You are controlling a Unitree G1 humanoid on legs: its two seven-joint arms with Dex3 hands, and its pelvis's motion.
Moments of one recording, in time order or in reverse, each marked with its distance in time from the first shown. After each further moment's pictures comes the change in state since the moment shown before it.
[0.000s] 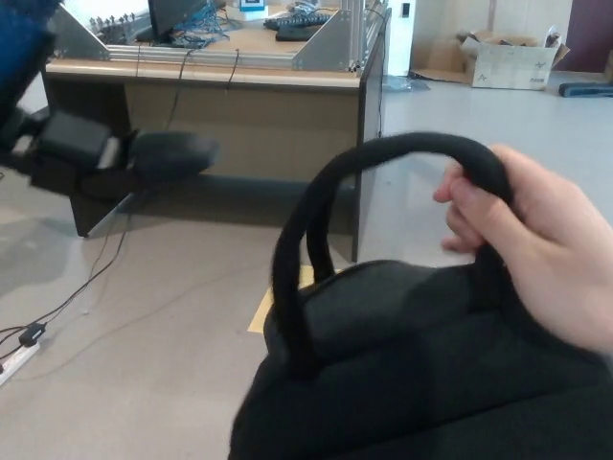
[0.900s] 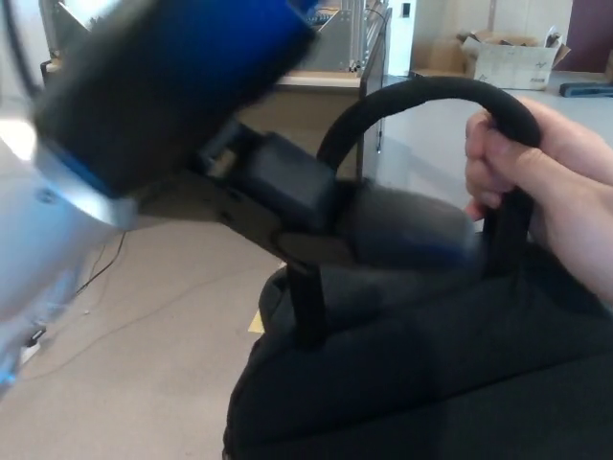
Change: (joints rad) left_arm -0.282 -0.138 -0.278 -0.312 -0.056 0.400 -0.001; right_arm 0.000 0.000 0.004 0.000 -0.001 0.000 0.001
